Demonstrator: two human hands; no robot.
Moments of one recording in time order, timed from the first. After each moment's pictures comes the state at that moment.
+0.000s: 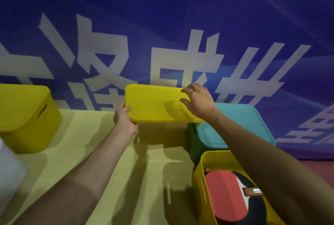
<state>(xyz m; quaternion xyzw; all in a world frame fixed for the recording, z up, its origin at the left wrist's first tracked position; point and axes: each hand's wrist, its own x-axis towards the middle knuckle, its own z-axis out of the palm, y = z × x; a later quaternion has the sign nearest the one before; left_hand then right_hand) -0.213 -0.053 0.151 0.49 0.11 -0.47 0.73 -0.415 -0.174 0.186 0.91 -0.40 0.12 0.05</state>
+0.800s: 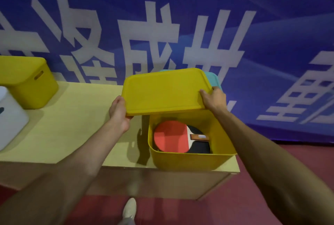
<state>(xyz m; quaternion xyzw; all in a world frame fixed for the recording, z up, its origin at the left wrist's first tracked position) -0.449 0.066 0.141 0.58 0.02 -0.42 0.70 -0.688 -0.089 0.155 0.67 -0.64 0.26 -0.27</state>
